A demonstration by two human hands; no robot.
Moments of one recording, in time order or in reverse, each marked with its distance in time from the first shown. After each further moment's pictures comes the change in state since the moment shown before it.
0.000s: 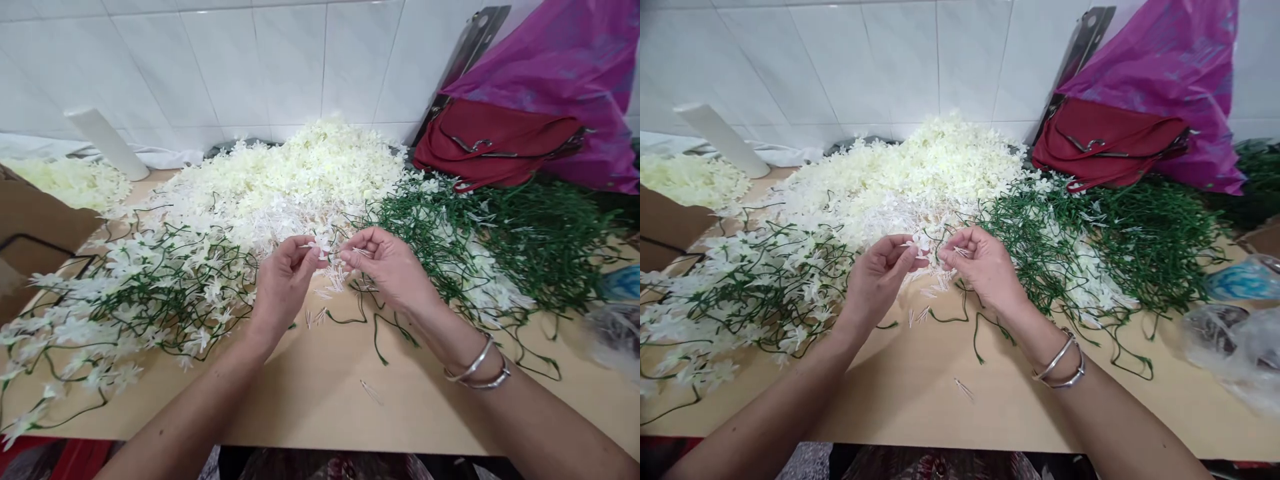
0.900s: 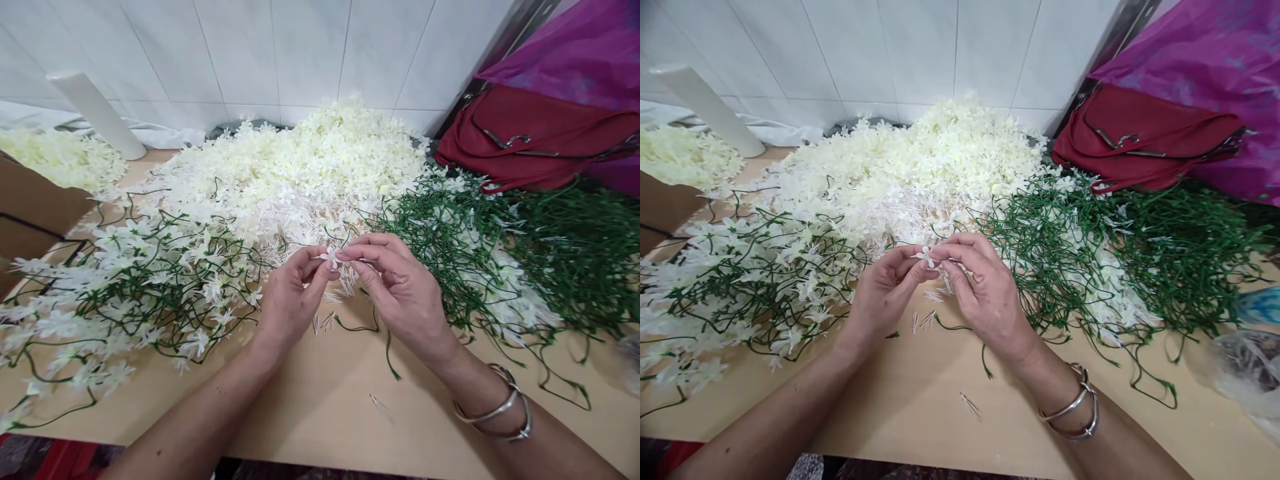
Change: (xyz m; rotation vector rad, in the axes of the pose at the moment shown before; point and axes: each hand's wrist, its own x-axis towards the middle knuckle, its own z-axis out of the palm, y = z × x) left_hand -0.012 -0.020 0.000 0.024 -0.065 -0.048; right_hand -0.025 -0.013 0.014 -0.466 -0.006 -0.450
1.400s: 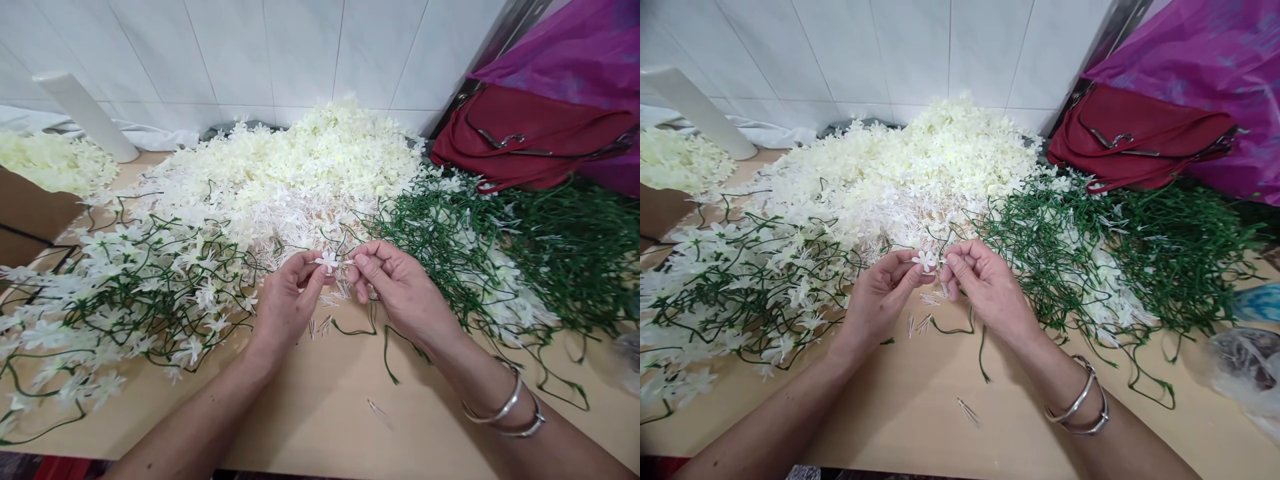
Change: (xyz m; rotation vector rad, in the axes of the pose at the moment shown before) left_hand 0.001 -0.002 0.000 0.025 0.007 -0.044; right_hand 0.004 0.018 0.000 0.545 -0.132 0.473
